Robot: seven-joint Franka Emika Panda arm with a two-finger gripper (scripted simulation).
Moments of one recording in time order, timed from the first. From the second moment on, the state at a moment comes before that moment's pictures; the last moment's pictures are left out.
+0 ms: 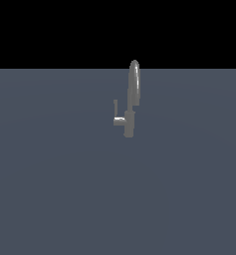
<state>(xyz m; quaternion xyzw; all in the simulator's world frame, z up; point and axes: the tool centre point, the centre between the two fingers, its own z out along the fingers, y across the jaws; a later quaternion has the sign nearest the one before) -0.206 0.041 0.584 0.94 -0.28 0.18 0.11</state>
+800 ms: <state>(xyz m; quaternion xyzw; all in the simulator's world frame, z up) -0.128 0.100 0.581 0.85 -0.40 0.29 0.19</state>
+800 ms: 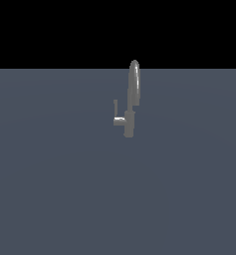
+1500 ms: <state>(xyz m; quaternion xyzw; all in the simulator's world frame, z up) -0.027 0.120 0.499 0.77 -0.48 0.33 0.25</state>
